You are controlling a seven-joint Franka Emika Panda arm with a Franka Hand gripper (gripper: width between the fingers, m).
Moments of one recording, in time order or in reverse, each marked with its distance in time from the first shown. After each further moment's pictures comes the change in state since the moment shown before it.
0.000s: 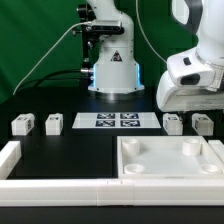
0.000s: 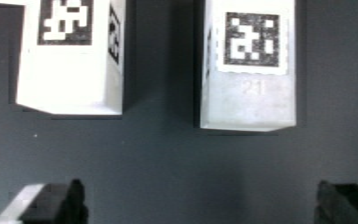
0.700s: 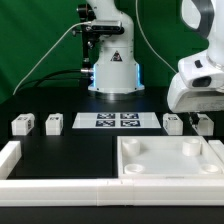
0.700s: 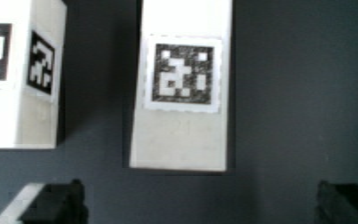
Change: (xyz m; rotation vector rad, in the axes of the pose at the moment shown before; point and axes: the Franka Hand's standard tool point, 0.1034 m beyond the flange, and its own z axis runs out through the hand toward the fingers) arm -0.011 -0.026 0.013 0.003 -0.014 -0.007
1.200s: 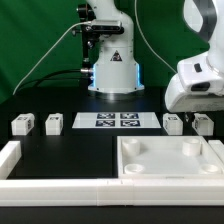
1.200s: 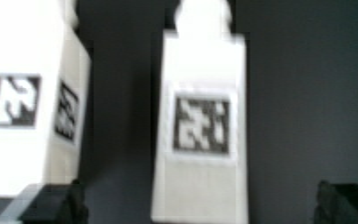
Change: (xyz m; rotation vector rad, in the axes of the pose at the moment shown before) arm -0.005 0.005 0.007 -0.024 -0.245 0.008
